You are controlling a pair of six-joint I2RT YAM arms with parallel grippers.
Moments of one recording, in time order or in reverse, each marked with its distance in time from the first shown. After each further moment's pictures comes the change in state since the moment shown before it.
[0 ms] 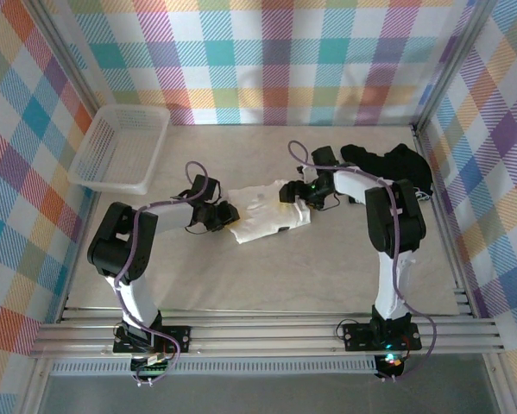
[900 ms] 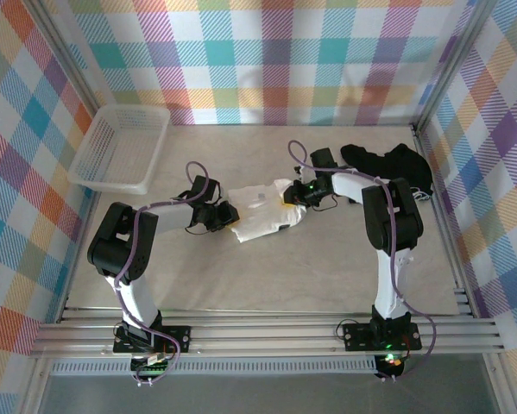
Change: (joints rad) left arm 0.006 -0.001 -0.012 0.018 -0.006 0.029; right arm -0.011 0.027 -0.019 0.092 -0.094 0.041
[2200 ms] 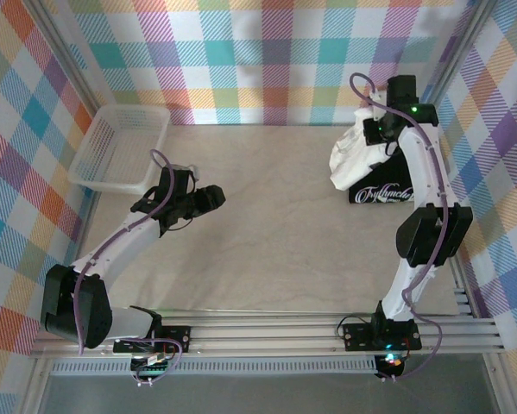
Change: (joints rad) left arm 0.038 -0.485 -0.019 -0.237 -0.142 0.071; right arm -0.318 -0.182 0.645 -0.618 0.636 -0.514
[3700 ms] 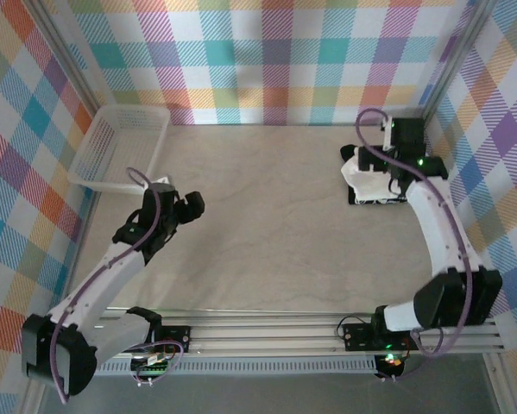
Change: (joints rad) left arm 0.003 -0.309 -0.188 0.006 -0.426 0.093; right arm 0.070 -0.538 -0.669 0.337 0.154 0.154
